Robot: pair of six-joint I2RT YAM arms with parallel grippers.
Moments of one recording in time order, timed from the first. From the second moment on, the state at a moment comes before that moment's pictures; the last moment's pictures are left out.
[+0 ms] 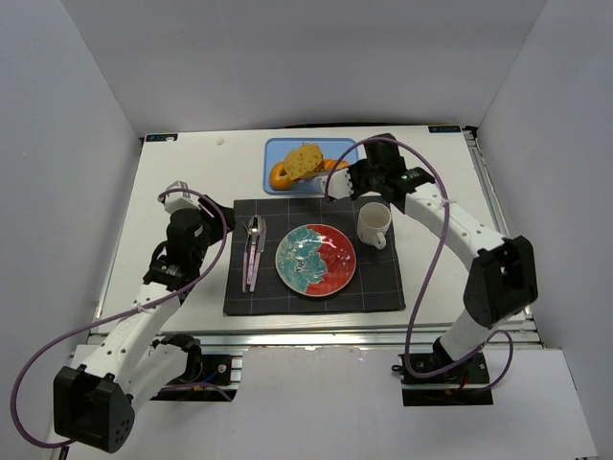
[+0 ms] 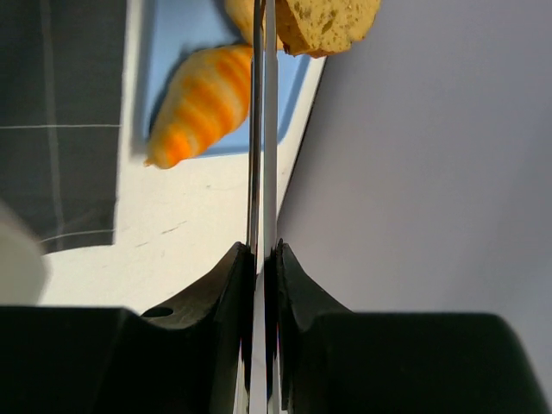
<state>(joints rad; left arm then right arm) -0.29 0.90 0.61 -0.05 -0.23 -0.70 0.52 1.66 1.42 -0.41 -0.09 -1.55</state>
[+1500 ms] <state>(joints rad) -0.29 0.93 0.61 -0.01 -0.21 -0.70 0.57 1.22 1.06 -0.68 -0.28 -1.47</state>
